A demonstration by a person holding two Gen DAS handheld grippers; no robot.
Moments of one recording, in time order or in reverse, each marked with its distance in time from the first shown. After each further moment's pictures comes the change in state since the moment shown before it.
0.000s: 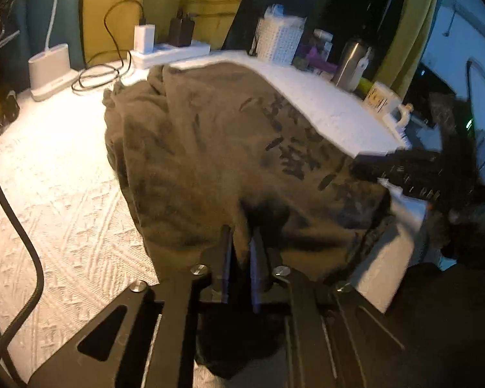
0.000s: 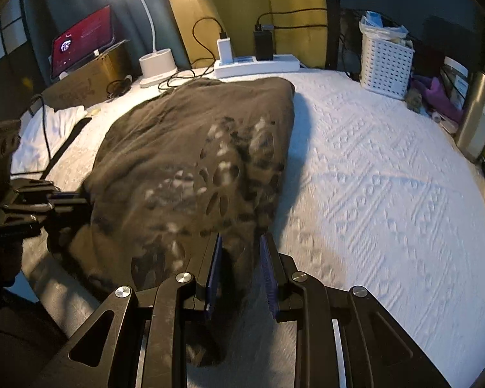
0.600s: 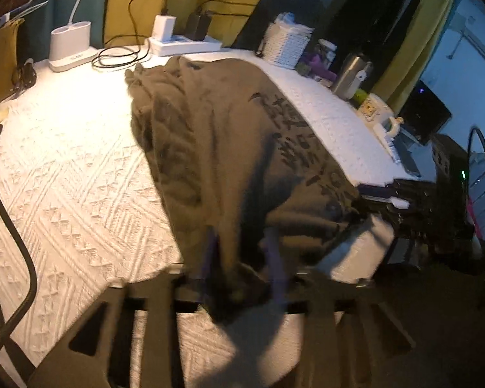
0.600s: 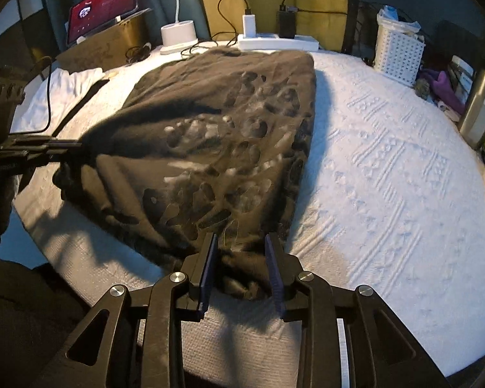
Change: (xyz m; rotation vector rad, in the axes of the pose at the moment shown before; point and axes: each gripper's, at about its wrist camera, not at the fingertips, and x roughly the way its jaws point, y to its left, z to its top) left arm -0.027 0.011 -0.022 -0.091 0.027 -0.060; right arm -0.012 0.034 -0.037 -0.062 0.066 -0.009
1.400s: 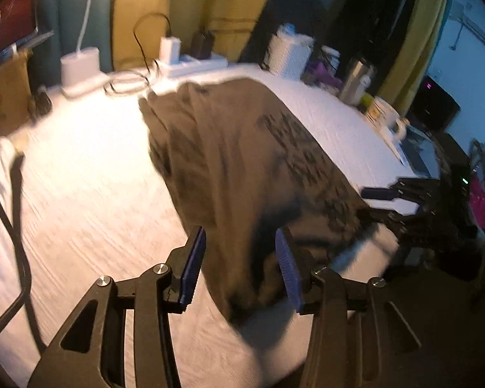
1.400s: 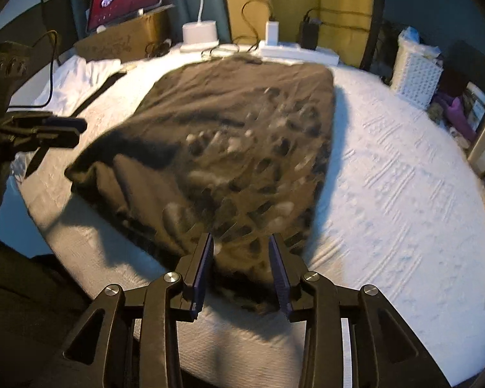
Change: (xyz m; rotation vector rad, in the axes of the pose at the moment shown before) left arm -0.019 -0.007 0.022 0.047 -0.043 0.113; right arm -0.007 0.011 0.011 -0.100 -0.011 0.018
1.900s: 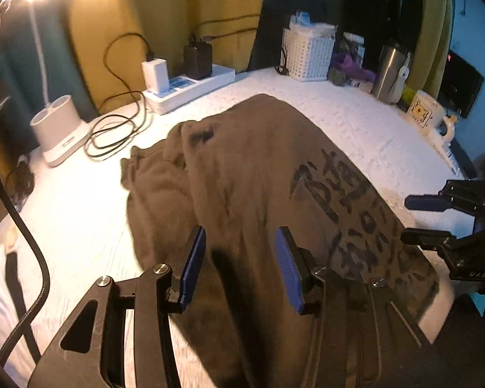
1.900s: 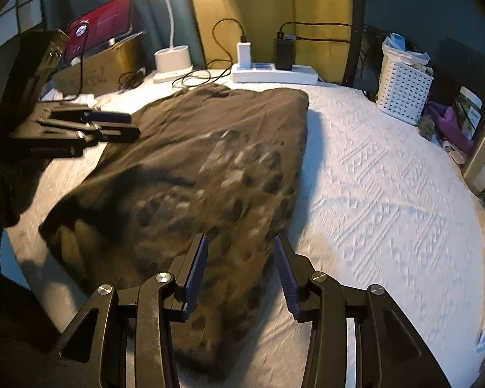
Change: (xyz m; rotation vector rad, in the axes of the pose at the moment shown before) left arm 0.093 -0.007 0.085 0.142 0.036 0.144; right arm 0.021 -0.046 0.047 0.062 -0.064 -0.005
